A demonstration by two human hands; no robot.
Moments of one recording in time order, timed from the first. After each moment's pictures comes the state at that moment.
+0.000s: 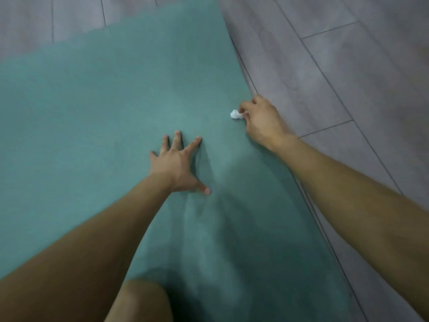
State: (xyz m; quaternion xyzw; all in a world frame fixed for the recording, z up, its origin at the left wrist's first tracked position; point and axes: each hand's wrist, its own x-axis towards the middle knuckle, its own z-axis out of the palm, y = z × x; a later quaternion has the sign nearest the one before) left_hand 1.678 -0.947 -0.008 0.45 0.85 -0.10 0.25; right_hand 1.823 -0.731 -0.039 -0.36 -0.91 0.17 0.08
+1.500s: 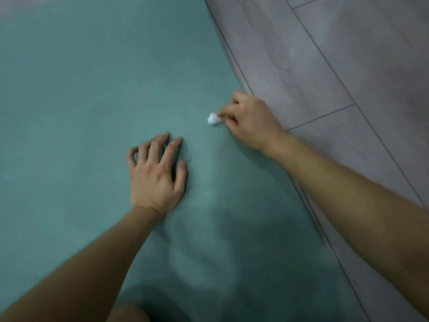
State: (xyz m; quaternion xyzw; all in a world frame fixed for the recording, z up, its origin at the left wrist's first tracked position) left_hand 1.689 -0.968 -0.072 0.53 0.84 0.08 -0.05; right_hand 1.838 -0.745 -0.041 -0.24 -0.94 0.19 0.16
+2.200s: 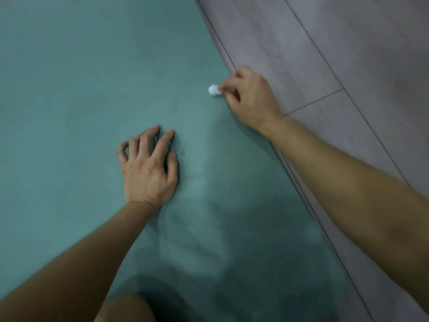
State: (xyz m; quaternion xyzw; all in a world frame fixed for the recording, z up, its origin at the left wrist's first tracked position) left_hand 1.691 -0.969 -0.075 0.53 0.84 0.10 -0.05; right_hand 1.846 -0.722 -0.045 -0.34 -0.90 0.20 0.19
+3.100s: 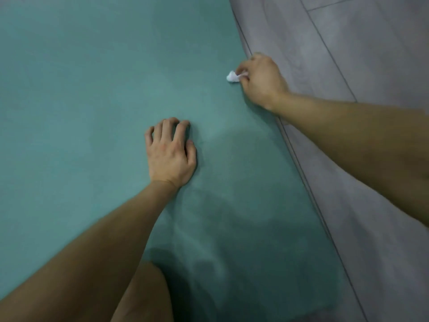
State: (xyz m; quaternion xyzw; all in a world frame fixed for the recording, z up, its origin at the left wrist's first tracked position) left_hand 1.693 -0.970 -0.069 0.49 0.86 0.15 -0.06; right_hand 1.797 -0.710 -0.020 -0.33 -0.93 0.16 0.10
